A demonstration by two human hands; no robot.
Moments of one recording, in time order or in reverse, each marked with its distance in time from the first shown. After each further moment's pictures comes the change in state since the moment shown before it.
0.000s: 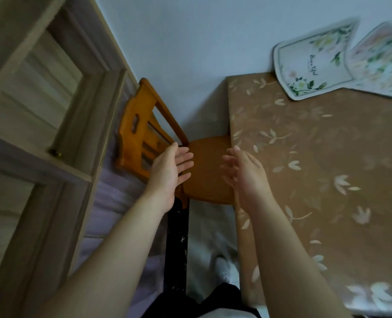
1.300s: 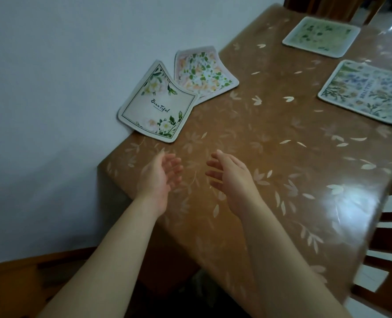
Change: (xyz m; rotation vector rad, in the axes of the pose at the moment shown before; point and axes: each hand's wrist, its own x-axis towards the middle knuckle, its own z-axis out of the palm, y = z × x) left_hand 0.147 0.080 0.267 0.297 -0.692 -0.032; right_hand 0.107 -0.096 -0.113 0.409 0.630 -0.168
